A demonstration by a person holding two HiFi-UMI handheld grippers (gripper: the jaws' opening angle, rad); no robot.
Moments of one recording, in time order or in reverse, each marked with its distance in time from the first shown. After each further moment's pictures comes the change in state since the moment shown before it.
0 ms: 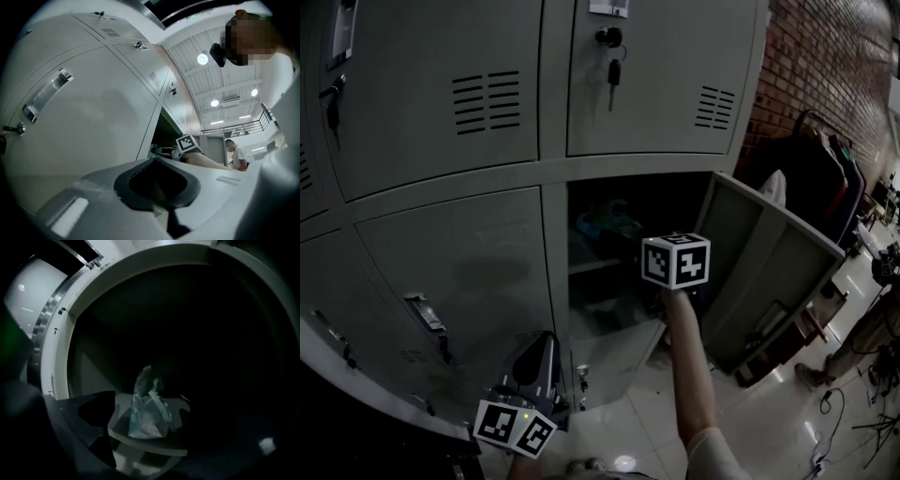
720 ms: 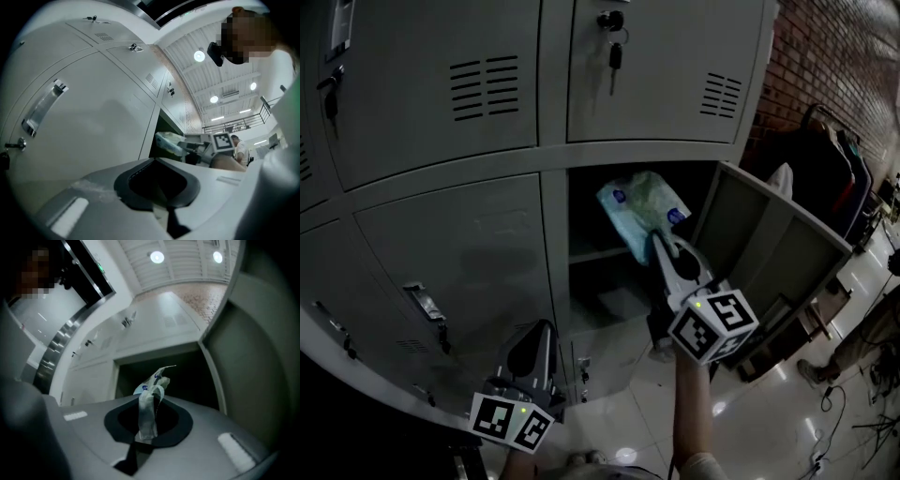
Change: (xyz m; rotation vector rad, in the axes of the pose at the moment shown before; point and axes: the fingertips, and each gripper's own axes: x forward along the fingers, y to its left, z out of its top) left arm -0.001 -0.001 0.011 0.070 0.001 0.026; right arm -0.120 0.055 0.037 0.003 -0.422 0.021
